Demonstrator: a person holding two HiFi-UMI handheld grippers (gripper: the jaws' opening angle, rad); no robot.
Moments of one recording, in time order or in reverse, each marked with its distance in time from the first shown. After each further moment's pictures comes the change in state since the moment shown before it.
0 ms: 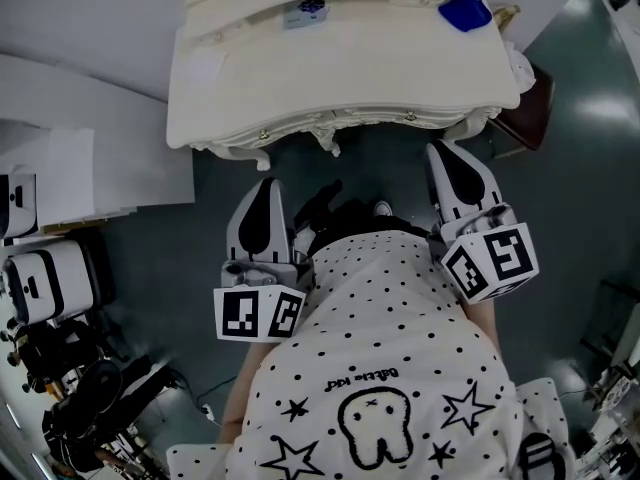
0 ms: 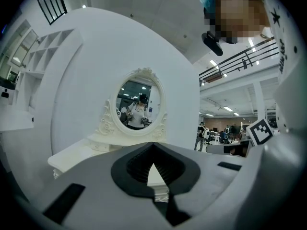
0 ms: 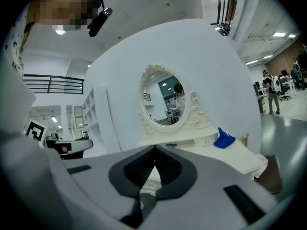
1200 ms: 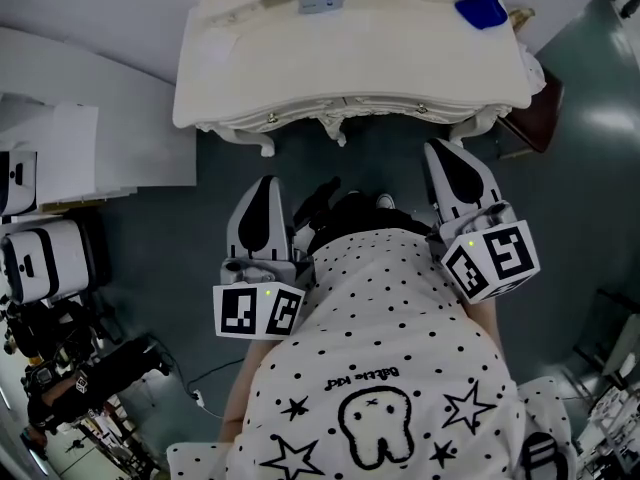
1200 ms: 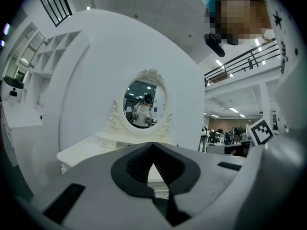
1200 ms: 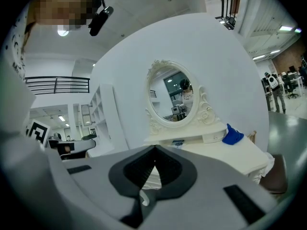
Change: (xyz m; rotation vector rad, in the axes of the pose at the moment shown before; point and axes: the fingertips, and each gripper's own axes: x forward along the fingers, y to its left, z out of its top) left arm -0.026 0.015 -0.007 -0.031 0.006 0.061; right arm 0.003 0.027 -0.012 -0.012 0.046 0.079
